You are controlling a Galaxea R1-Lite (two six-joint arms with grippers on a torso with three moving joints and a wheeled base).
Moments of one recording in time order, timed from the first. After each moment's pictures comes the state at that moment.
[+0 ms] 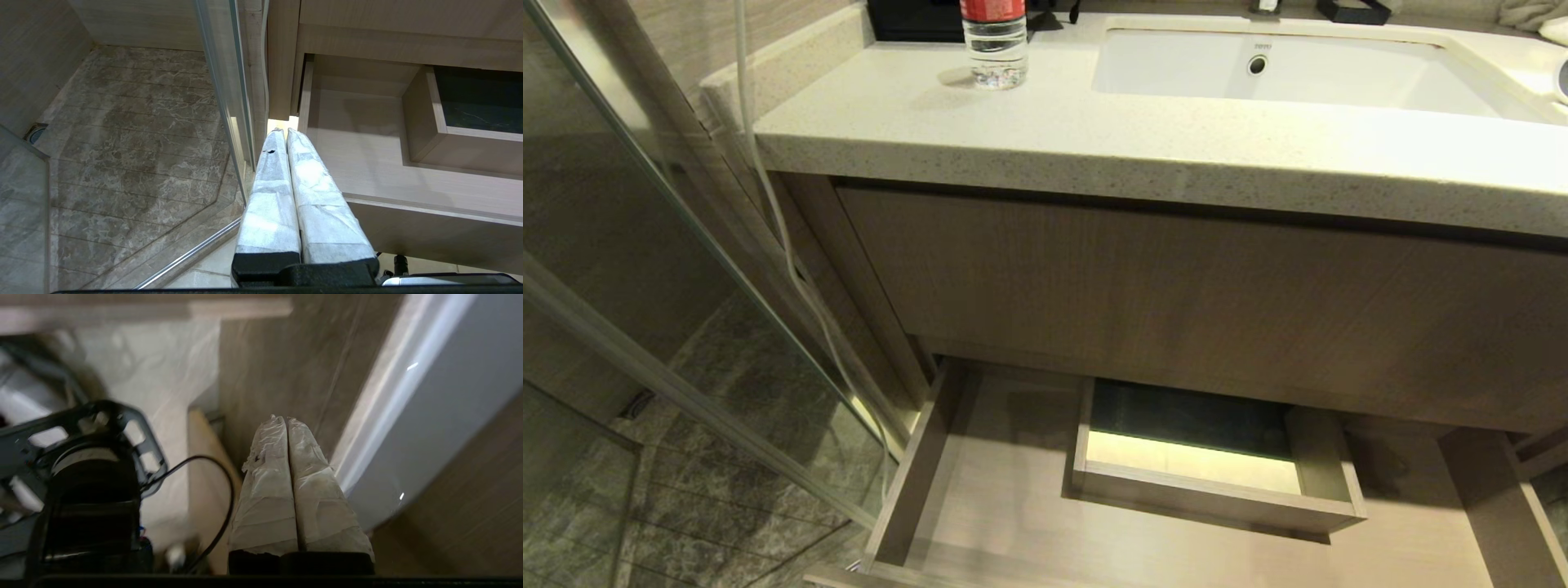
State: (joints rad) left arm 0.00 0.00 0.00 0.00 0.00 0.00; right arm -0.54 1.17 -1.11 1.06 -0.38 -0.48
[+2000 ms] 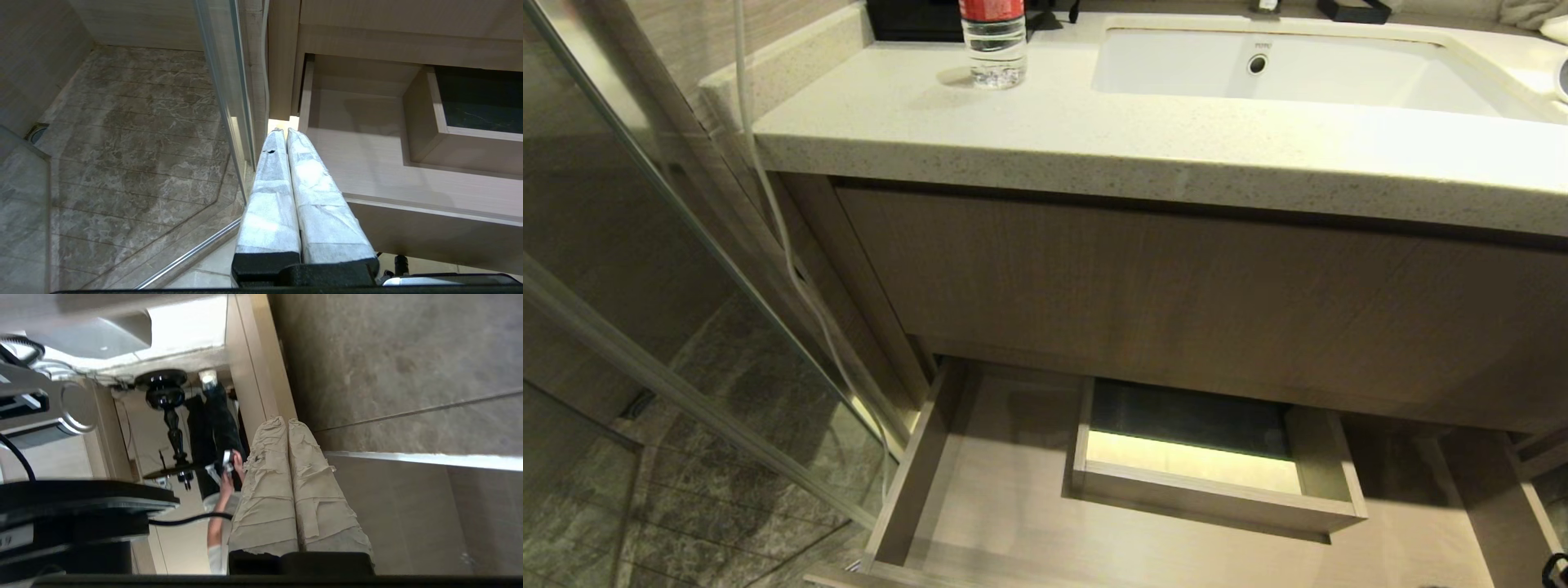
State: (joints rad) left arm 0.00 0.00 0.00 0.00 0.00 0.00; right arm -0.75 2.16 -0.76 0.50 -0.48 -0.46
